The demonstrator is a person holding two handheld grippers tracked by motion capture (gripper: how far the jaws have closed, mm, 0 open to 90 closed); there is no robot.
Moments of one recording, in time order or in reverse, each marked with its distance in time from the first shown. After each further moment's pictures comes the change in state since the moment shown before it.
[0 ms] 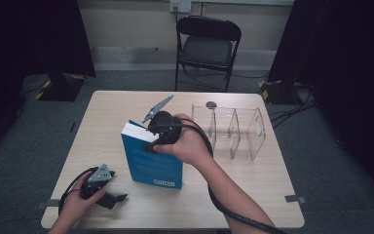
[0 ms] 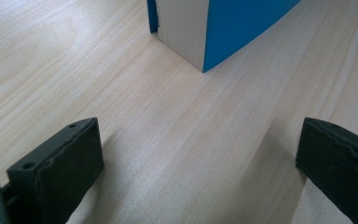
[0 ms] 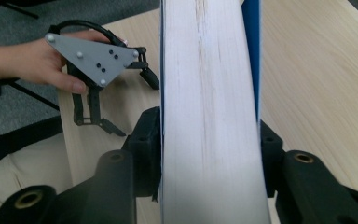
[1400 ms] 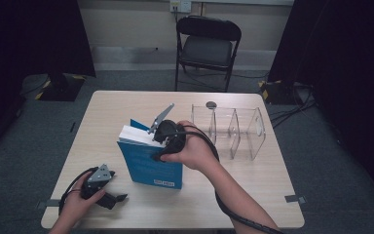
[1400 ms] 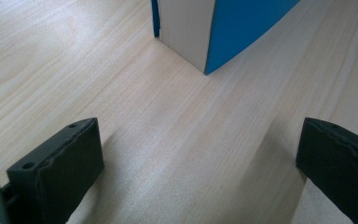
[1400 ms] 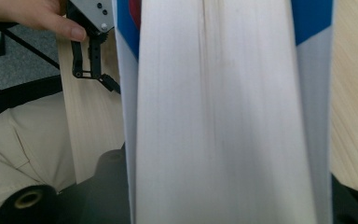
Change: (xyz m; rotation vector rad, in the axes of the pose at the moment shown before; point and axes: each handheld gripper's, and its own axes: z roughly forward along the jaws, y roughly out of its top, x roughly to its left) left arm 0.000 -0.001 0.002 -0.020 0.003 -0.002; right arm -0.003 -0.022 0.009 0.099 0.048 -0.059
